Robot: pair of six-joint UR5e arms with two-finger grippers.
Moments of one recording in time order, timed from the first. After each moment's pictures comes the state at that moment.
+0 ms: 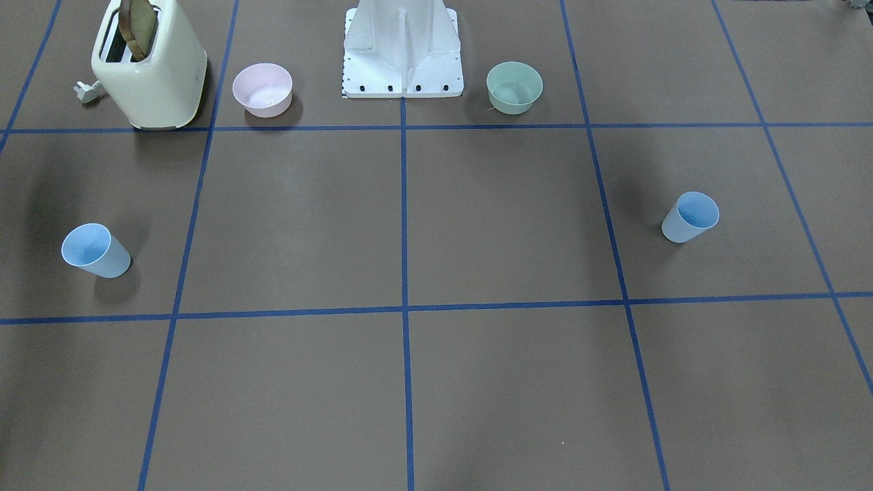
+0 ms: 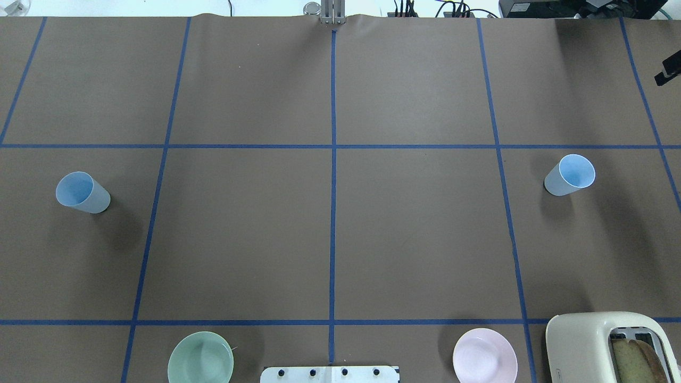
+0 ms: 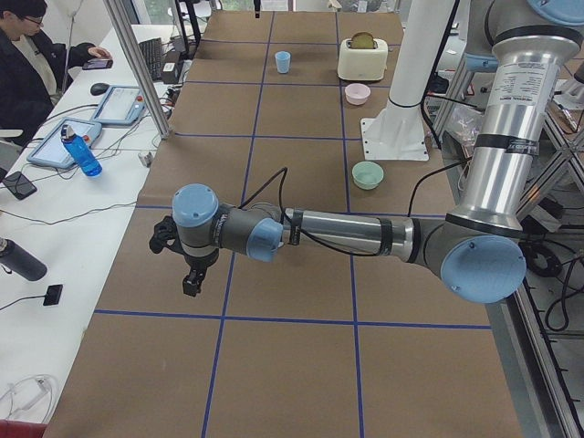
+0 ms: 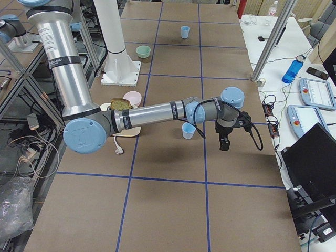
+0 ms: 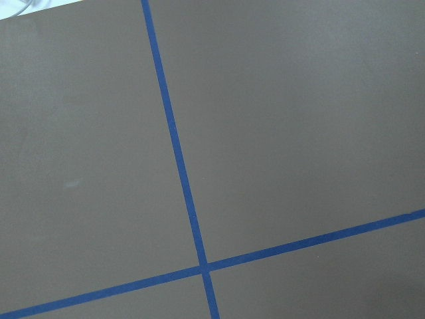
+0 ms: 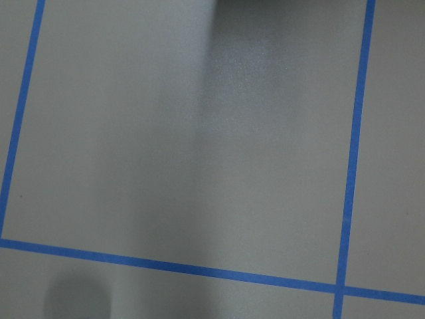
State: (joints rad) left arm -1.55 -1.75 -1.48 -1.78 -2.38 0.01; right arm 1.42 -1.30 1.51 -1.51 2.33 0.17
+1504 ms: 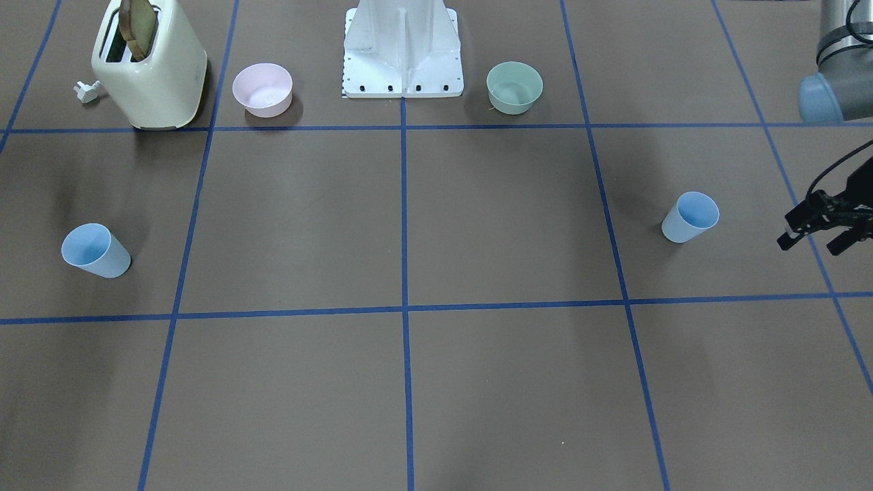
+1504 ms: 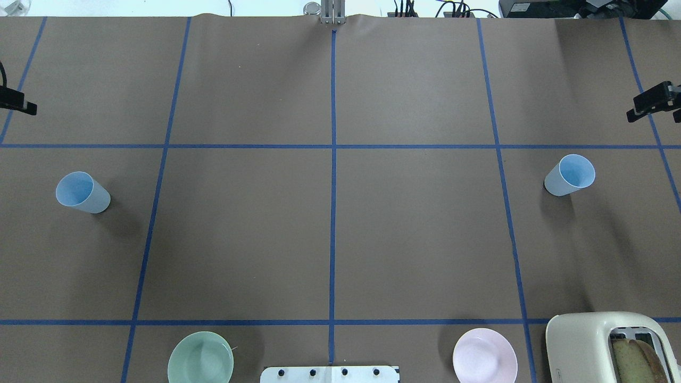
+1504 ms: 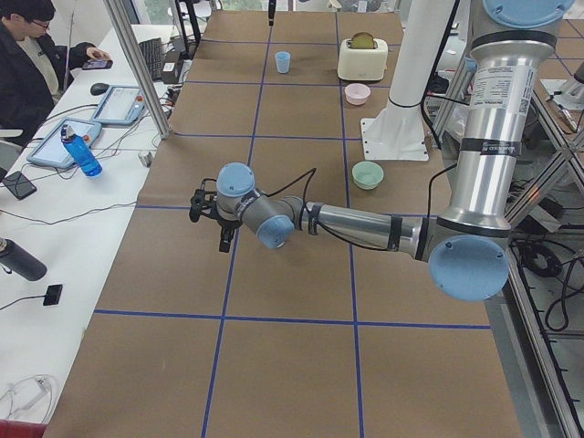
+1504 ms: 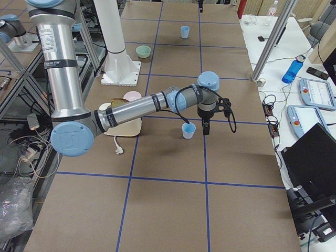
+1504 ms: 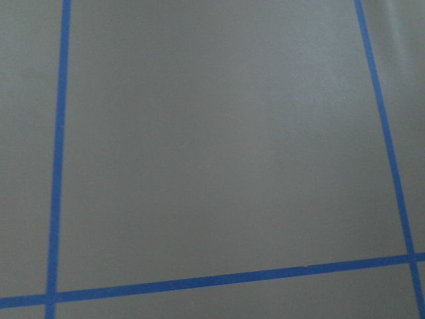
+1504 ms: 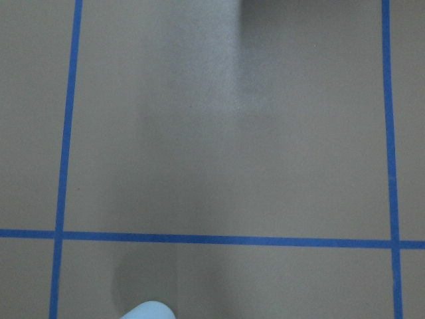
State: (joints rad) left arm -1.22 -1.65 -1.63 -2.19 -2.28 -0.72; right arm 1.28 -1.51 1.81 -1.44 2.29 0.49
